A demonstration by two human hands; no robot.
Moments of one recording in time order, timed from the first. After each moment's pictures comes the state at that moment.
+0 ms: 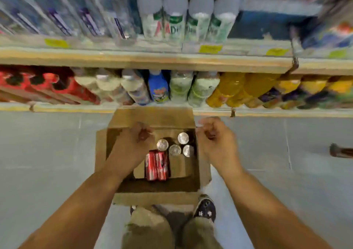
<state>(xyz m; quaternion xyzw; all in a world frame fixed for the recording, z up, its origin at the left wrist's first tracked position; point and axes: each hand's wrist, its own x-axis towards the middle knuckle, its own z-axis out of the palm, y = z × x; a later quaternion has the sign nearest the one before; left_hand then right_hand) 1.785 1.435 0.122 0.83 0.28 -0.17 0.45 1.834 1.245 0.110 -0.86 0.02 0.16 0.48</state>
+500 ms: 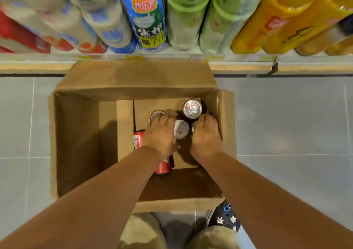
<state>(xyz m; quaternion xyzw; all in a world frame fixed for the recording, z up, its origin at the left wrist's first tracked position) 1.764 1.386 -0.215 0.94 0.06 -0.29 0.19 1.787 1.255 -0.199 -0.94 -0.09 0.33 0.07</state>
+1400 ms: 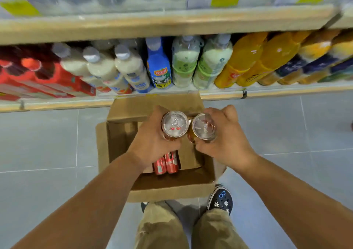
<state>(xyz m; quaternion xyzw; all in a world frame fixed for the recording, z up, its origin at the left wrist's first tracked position) 1.779 1.432 0.036 0.84 0.13 -0.15 0.50 1.814 1.248 0.059 -0.91 -0.08 0.22 0.35</state>
